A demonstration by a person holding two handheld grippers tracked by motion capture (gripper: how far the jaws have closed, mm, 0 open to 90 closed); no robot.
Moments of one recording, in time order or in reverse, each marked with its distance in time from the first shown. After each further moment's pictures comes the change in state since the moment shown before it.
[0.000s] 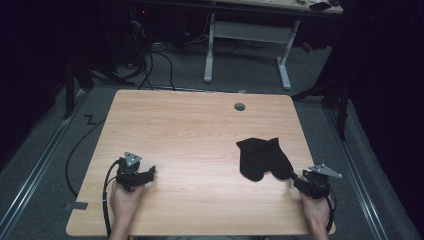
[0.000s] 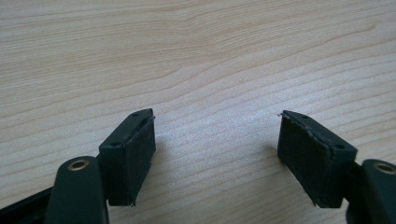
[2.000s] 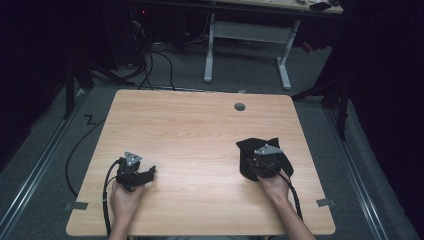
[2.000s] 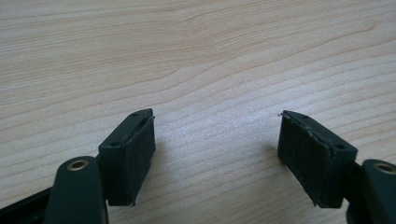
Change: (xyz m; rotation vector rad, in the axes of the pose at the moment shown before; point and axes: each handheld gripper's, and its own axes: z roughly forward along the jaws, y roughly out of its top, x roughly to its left) left arm 0.000 0.000 0.000 0.001 -0.002 0.001; right arm 0.119 0.058 0.064 0.063 0.227 -0.335
